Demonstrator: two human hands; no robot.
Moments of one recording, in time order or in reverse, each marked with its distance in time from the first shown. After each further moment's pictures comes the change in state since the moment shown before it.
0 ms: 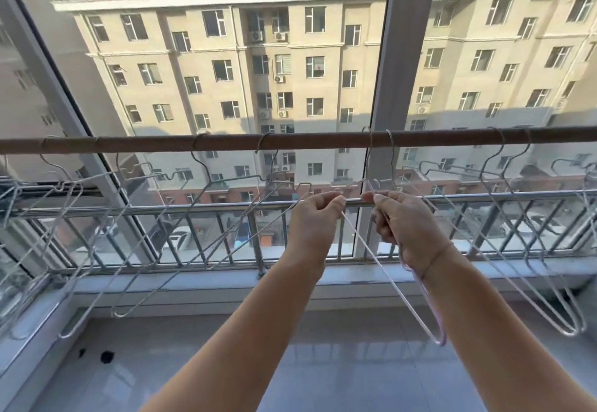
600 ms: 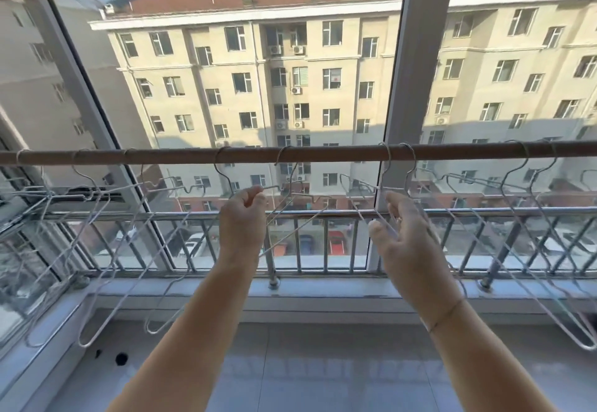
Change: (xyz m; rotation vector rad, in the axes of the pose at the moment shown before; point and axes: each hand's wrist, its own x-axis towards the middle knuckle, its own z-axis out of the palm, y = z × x) left_hand 0.023 0.009 -0.088 0.256 0.434 0.214; right_hand -0.047 -0.005 0.015 -0.602 0.105 -0.428
